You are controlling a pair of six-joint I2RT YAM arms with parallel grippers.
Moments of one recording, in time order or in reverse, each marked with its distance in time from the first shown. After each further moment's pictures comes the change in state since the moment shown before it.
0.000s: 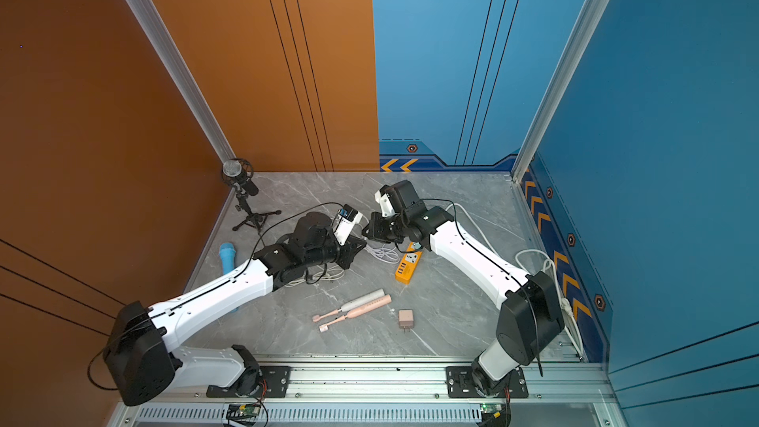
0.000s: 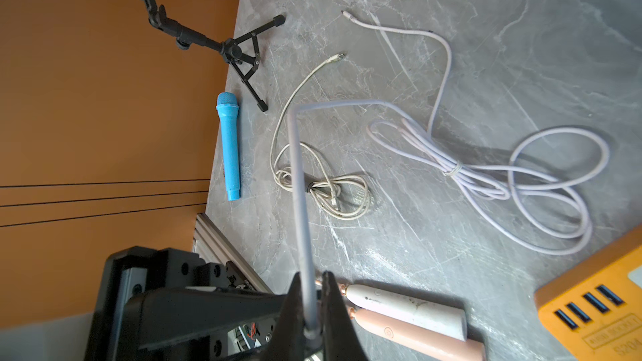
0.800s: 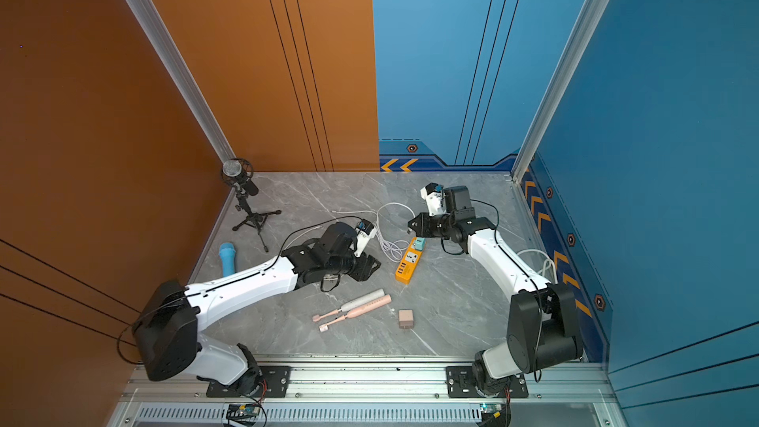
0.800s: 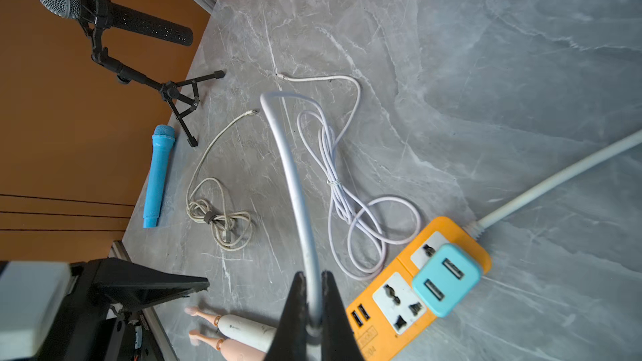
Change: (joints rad) left arm -0.109 0.201 0.056 -0.091 -0.057 -0.134; right arm -0.416 -0.099 -0.310 0.237 -0.163 -0.425
